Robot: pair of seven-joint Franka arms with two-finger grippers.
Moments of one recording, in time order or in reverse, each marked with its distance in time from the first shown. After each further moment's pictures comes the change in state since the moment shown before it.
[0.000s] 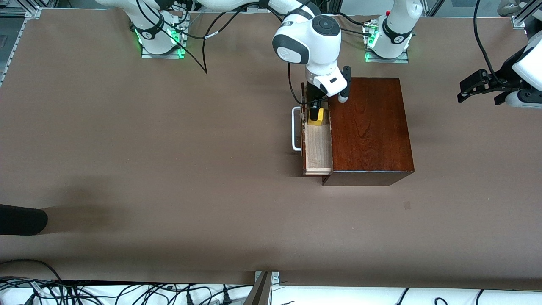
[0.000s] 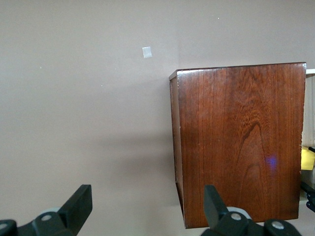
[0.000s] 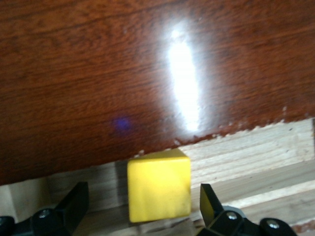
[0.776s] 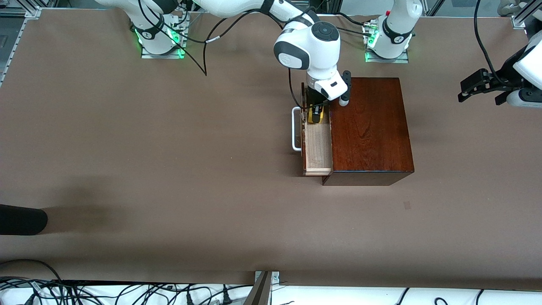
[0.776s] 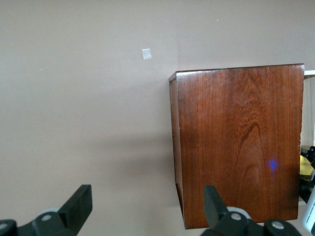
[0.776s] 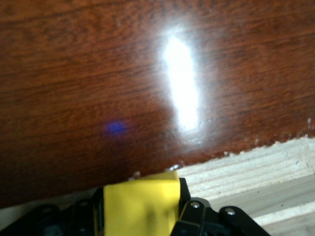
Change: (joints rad) left arm 0.000 0.000 -0.004 0.006 0.000 0.000 0.000; right arm 0.004 0.037 -0.006 0.014 -0.010 0.023 -0.002
